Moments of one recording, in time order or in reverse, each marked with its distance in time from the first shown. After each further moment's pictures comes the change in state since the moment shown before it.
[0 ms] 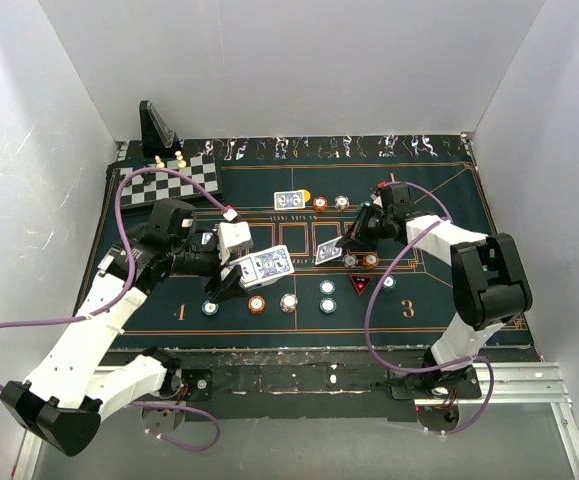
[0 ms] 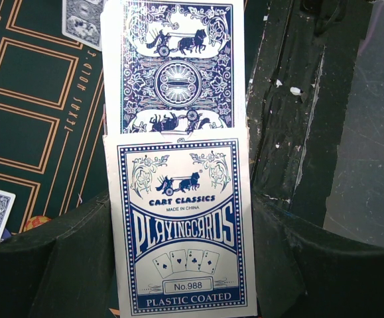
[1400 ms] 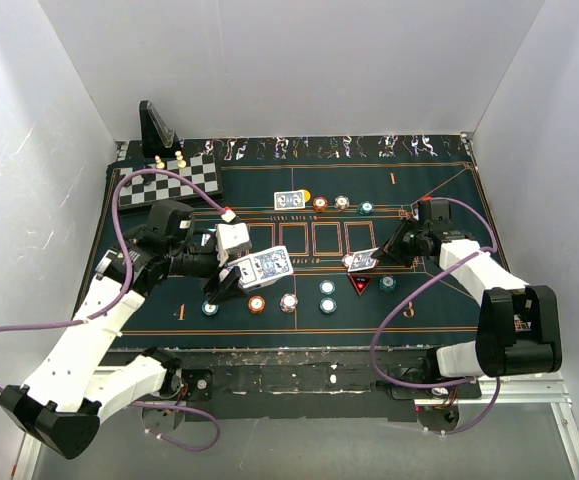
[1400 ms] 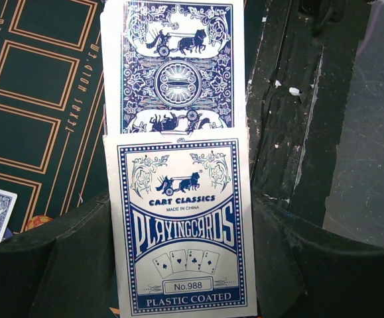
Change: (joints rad) left arm 0.000 -0.016 0.000 -0.007 0.001 0.000; right arm -0.173 -0.304 -0.179 -0.154 0.135 -0.025
